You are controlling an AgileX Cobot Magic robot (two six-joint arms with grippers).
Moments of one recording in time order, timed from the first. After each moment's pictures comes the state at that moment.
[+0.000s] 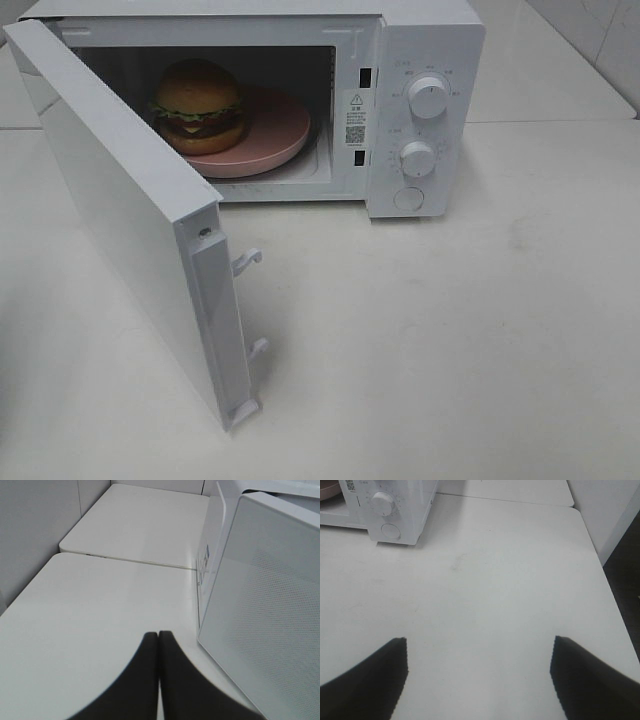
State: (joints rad) left arm 0.02 0.79 -0.20 -0.17 -0.23 0.04; right arm 0.15 0.00 -0.50 -0.08 1.01 0.04
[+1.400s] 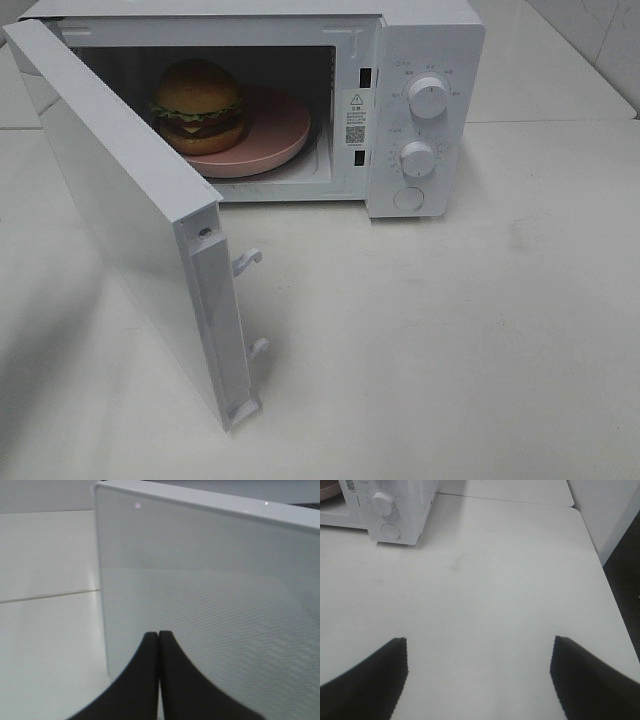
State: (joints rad) left arm -0.03 1.36 -0.24 0.37 -0.89 -0.24; right arm 0.15 0.00 -0.50 -0.08 1.01 0.04
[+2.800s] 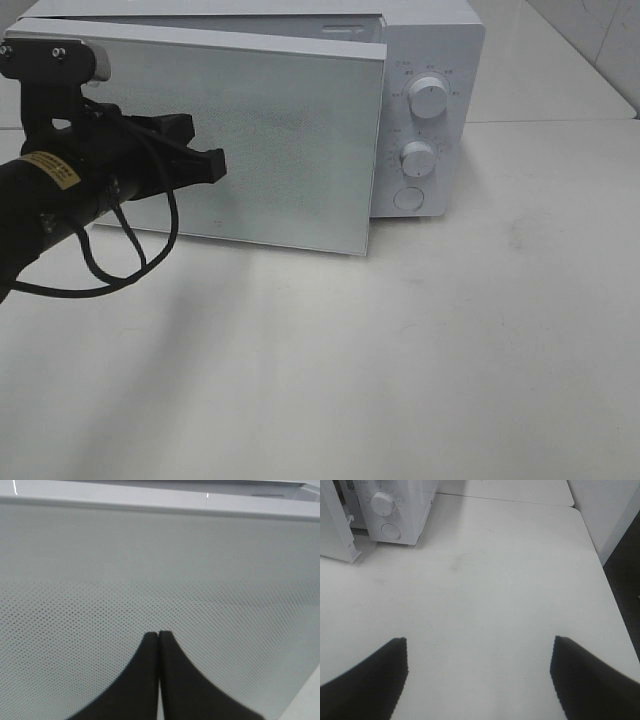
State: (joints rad) left arm -0.62 1.69 -0.60 -0.24 -0.82 -0.01; right arm 0.15 0.00 -0.50 -0.08 1.01 0.04
